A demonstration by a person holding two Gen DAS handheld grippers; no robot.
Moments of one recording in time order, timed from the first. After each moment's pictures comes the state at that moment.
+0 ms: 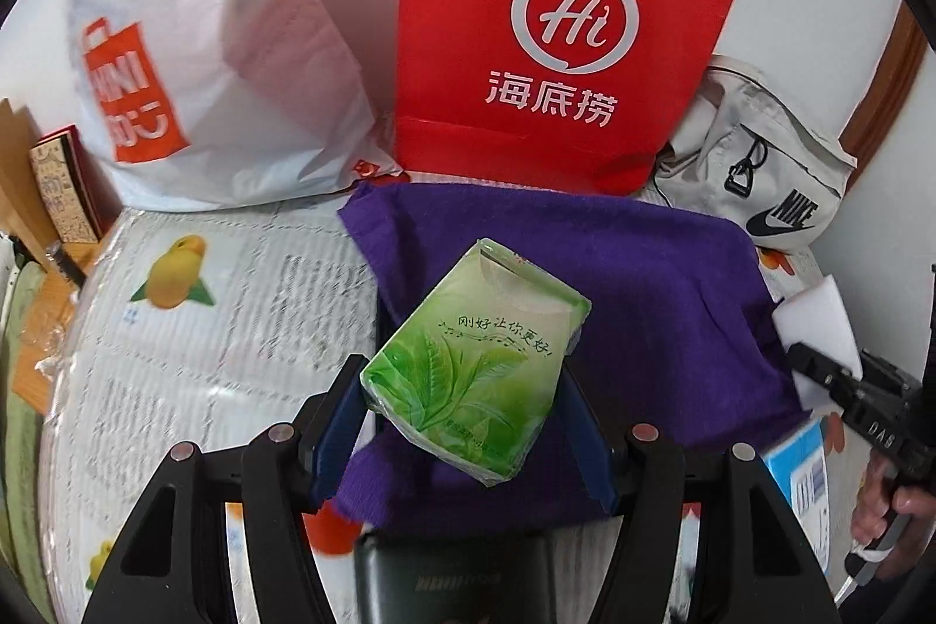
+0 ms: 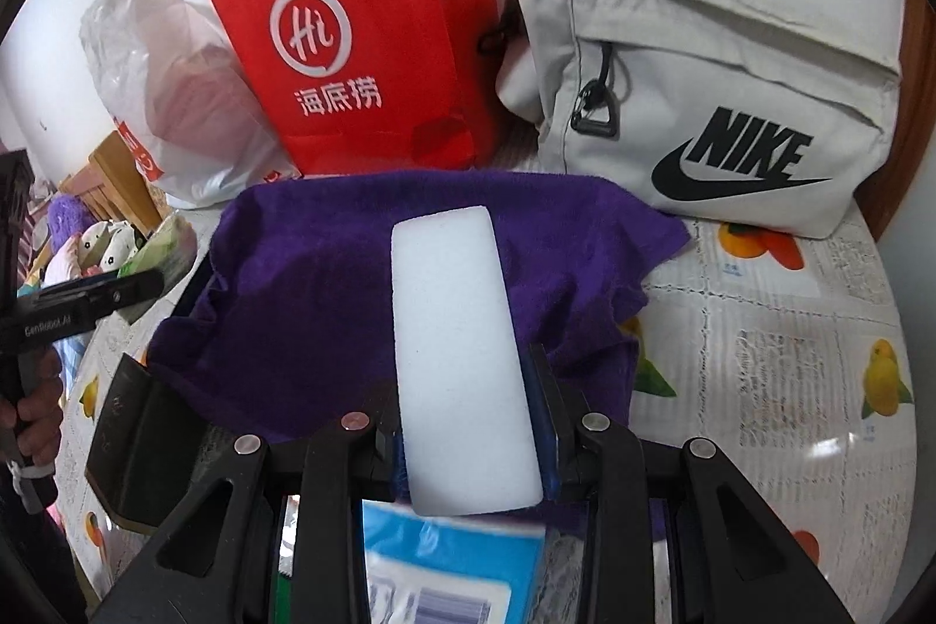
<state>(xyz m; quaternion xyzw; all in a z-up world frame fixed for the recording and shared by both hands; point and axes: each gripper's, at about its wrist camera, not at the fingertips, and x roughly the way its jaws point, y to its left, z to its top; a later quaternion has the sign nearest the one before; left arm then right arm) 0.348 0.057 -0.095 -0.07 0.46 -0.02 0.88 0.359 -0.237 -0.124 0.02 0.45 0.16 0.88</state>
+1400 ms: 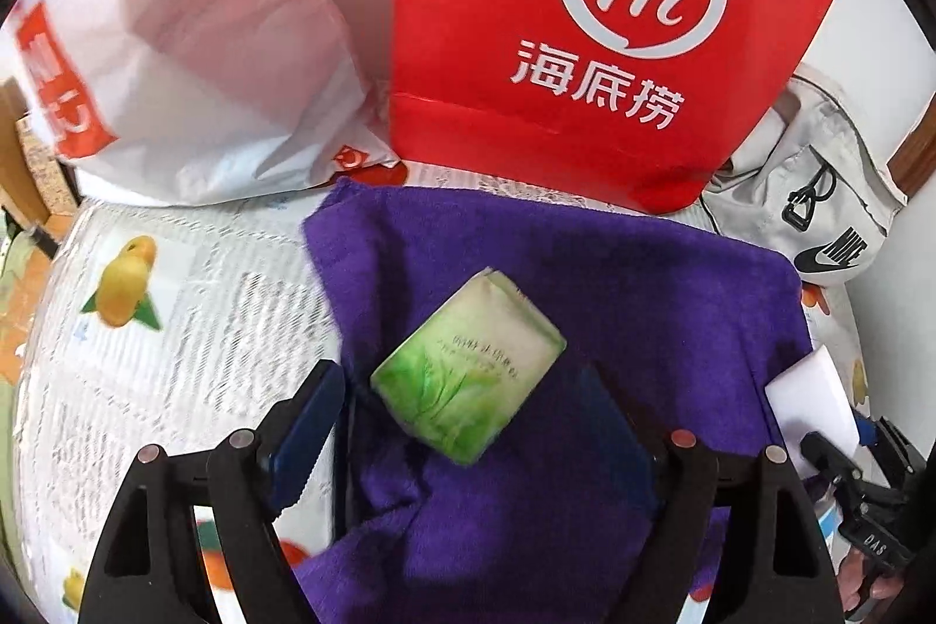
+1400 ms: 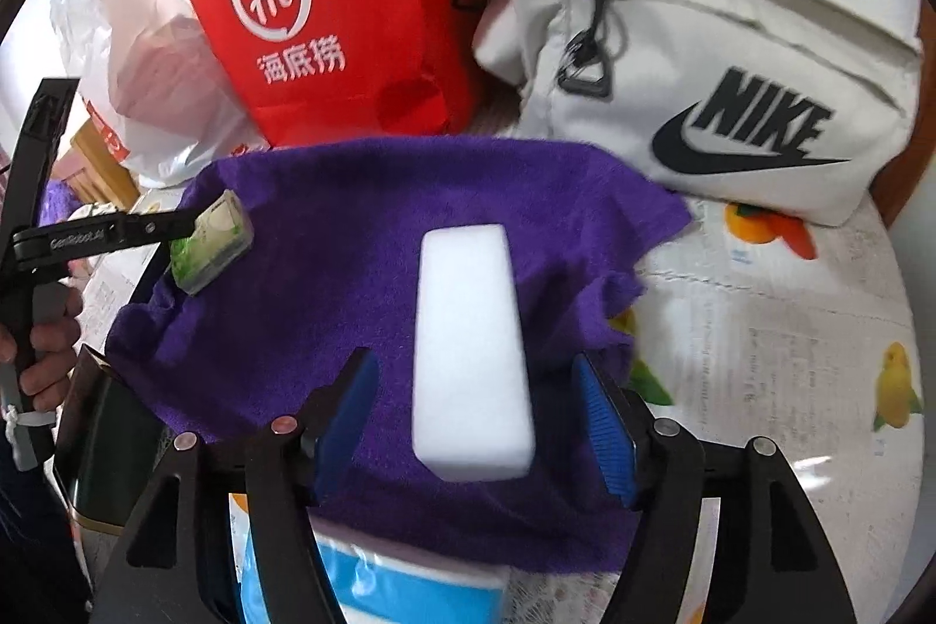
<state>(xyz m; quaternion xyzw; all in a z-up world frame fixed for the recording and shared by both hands) 0.403 0.049 -0.118 -0.10 0.50 0.01 0.86 0.377 -0.238 -0.147 0.00 0.47 0.15 0.87</state>
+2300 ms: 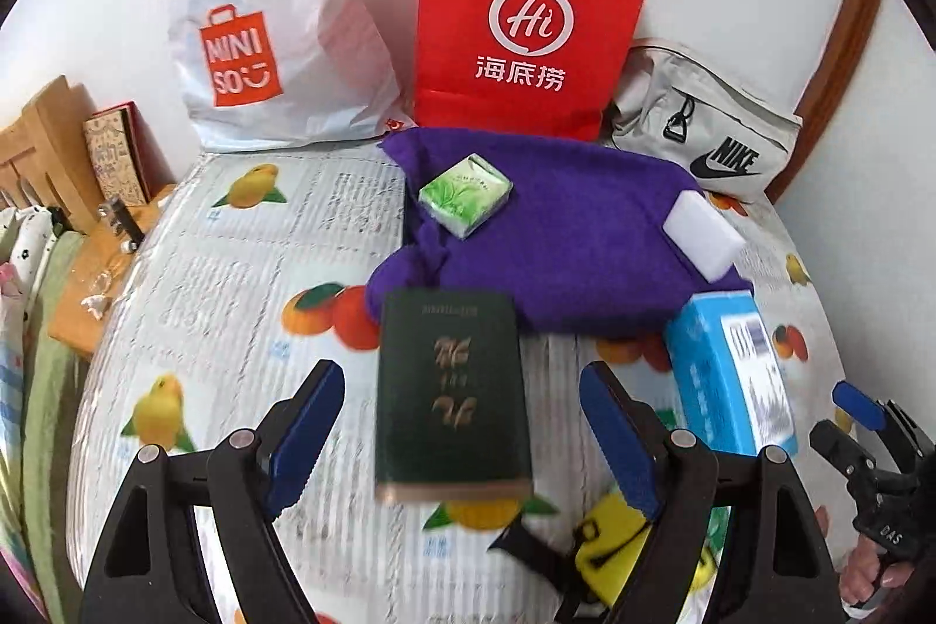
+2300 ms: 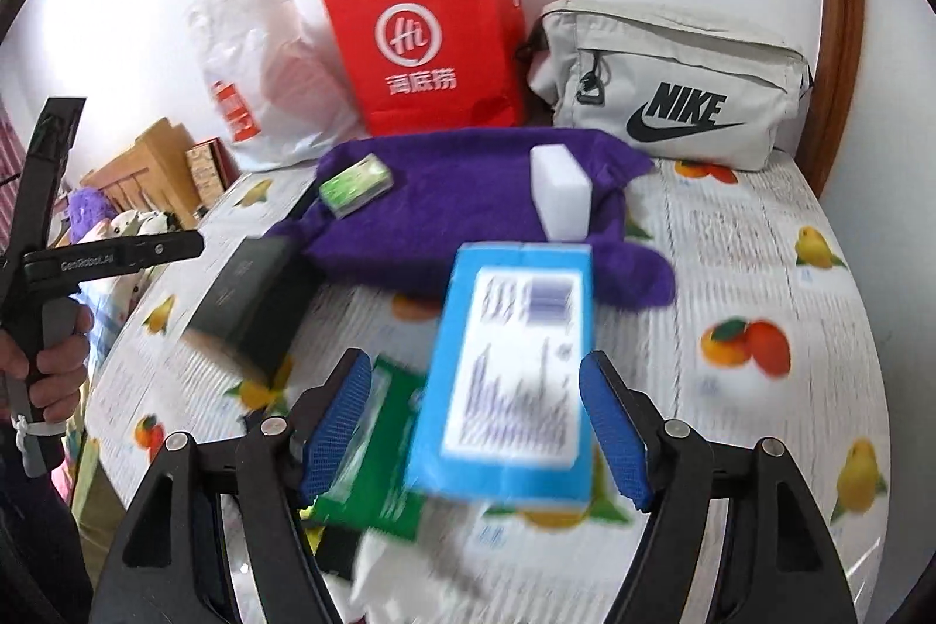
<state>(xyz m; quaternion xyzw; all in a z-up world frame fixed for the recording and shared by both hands) 0.199 0.049 -0.052 -0.06 0.46 0.00 0.89 0.165 -0.235 -0.084 0.02 0.42 0.16 0.89</state>
